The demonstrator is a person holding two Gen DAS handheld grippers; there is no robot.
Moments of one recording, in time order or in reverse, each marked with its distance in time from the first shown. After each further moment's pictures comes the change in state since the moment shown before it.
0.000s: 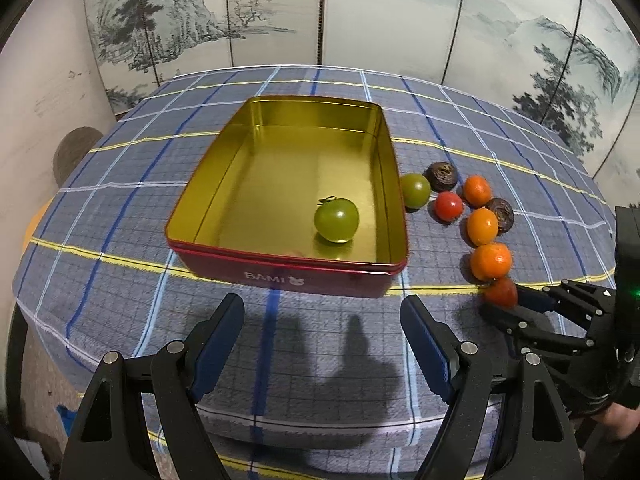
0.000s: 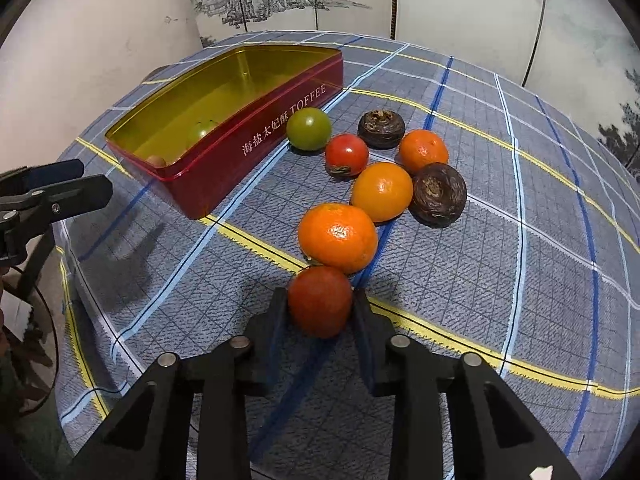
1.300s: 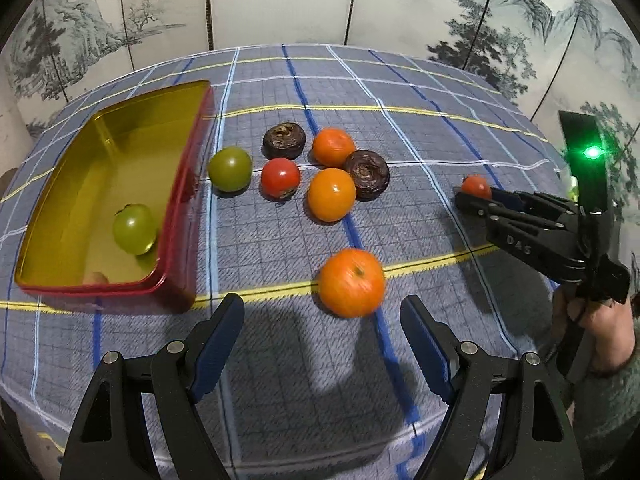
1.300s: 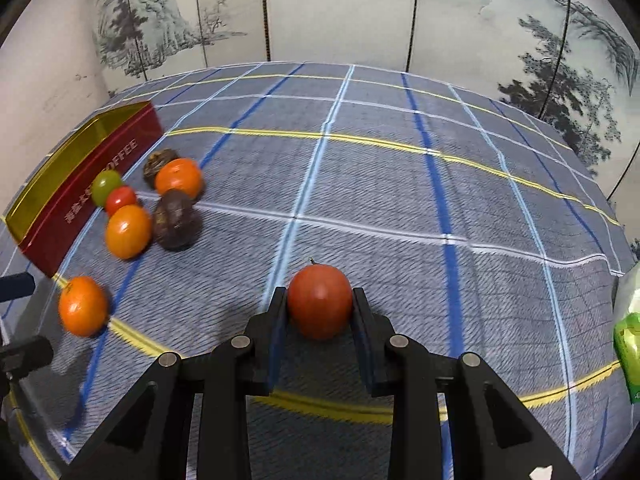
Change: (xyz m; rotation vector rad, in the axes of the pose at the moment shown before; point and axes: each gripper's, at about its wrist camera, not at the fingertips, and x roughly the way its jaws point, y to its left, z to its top) left arm 0.044 -0.121 0.002 0.189 0.082 -0.197; right arm -0.011 -0.144 -0.014 0.234 -0.102 -0.229
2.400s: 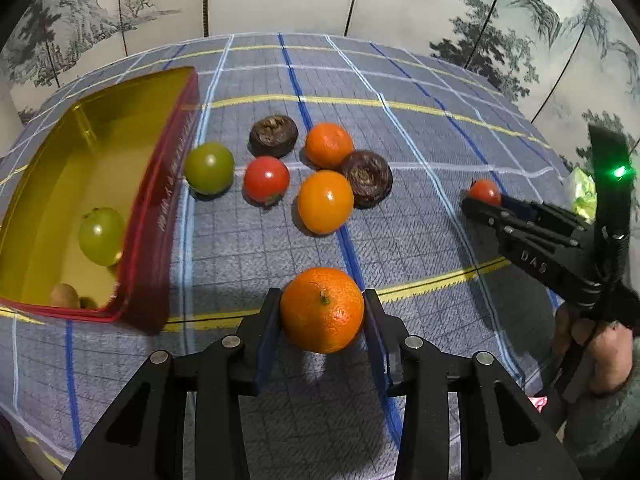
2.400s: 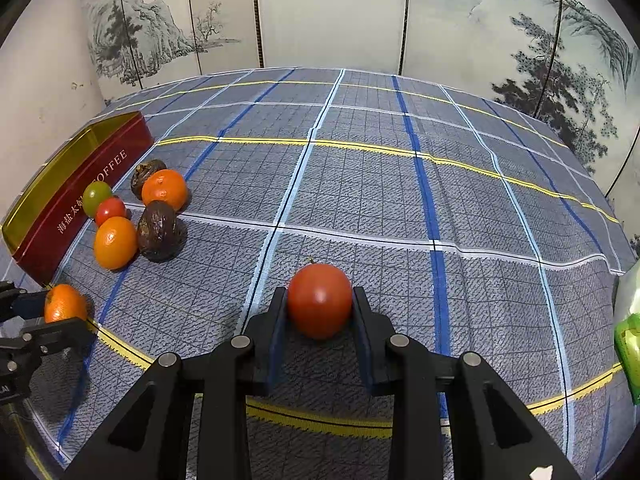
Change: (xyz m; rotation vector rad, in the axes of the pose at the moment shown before) left arm 0.019 0.003 0.014 -0.034 0.016 -0.045; right arm 0.002 -0.009 0.001 0.021 -0.019 0.004
